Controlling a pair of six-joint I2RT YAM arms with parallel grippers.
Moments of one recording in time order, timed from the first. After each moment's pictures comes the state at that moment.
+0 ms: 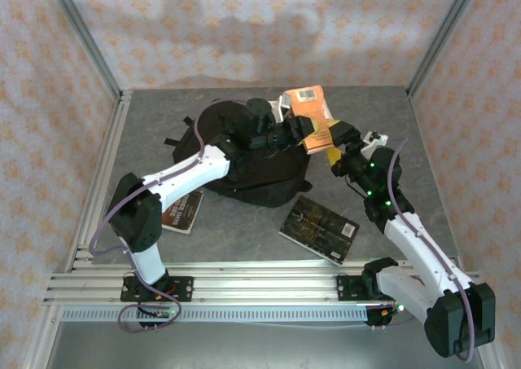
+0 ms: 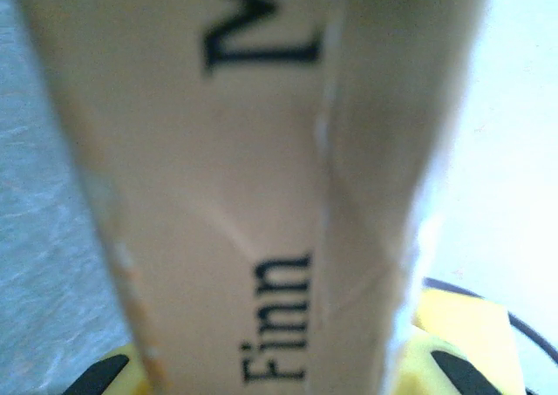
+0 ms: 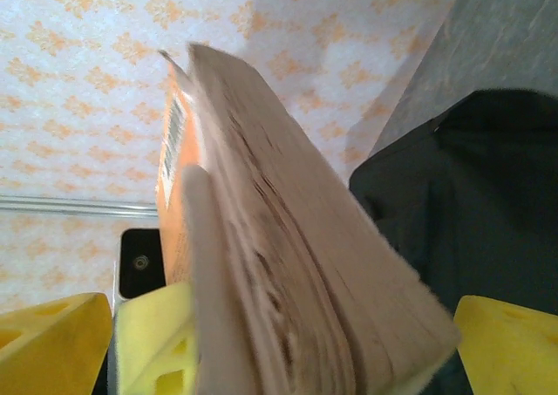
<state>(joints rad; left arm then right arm) -0.69 1.76 1.44 0.12 0.41 -1.20 0.27 0.92 0.61 0.24 -0.27 1.43</state>
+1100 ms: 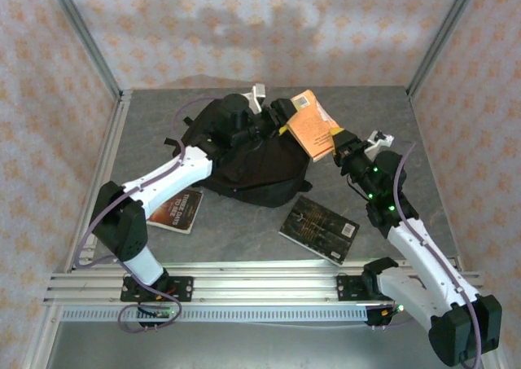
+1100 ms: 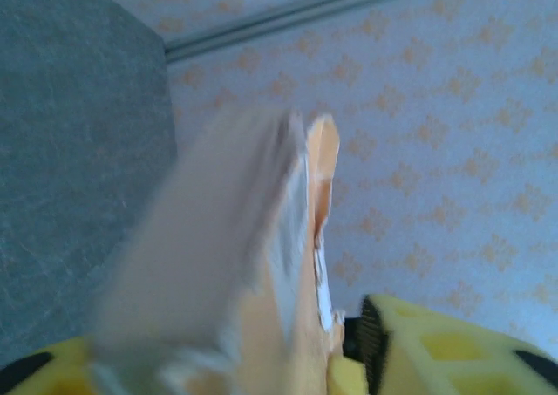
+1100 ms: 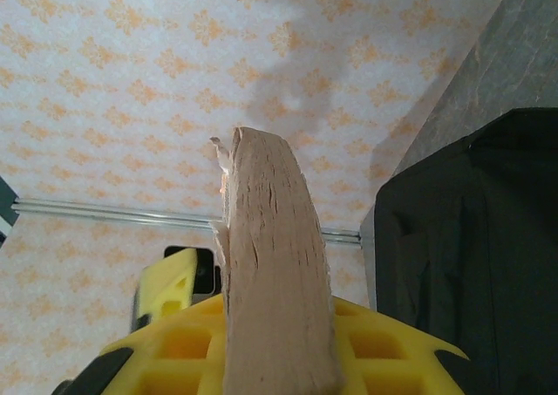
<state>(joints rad) -0.59 1.64 1.35 0.16 0.35 -1.26 0.29 0.84 0.63 0.20 -0.21 1.41</state>
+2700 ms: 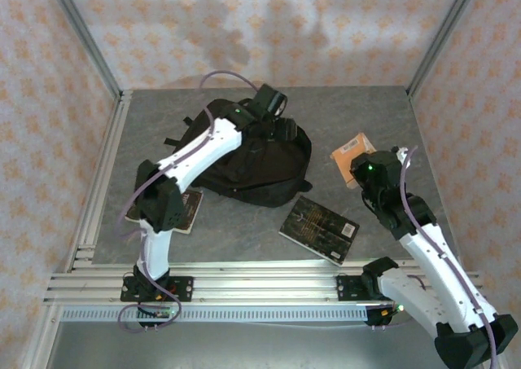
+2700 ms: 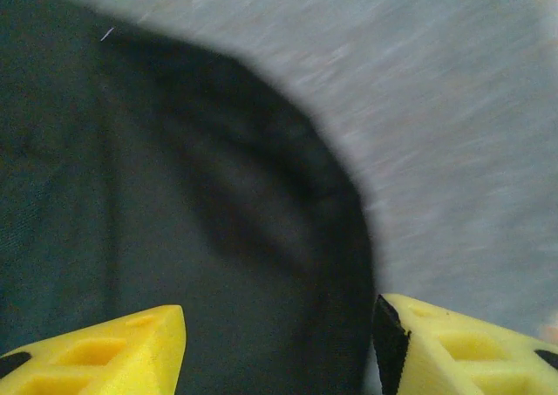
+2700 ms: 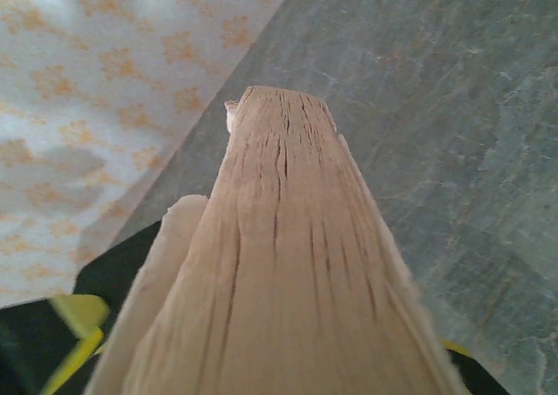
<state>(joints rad) -0.62 2.04 1.93 -0.84 -0.03 -0.54 0.36 0.77 0.83 -0.62 0.31 1.06</state>
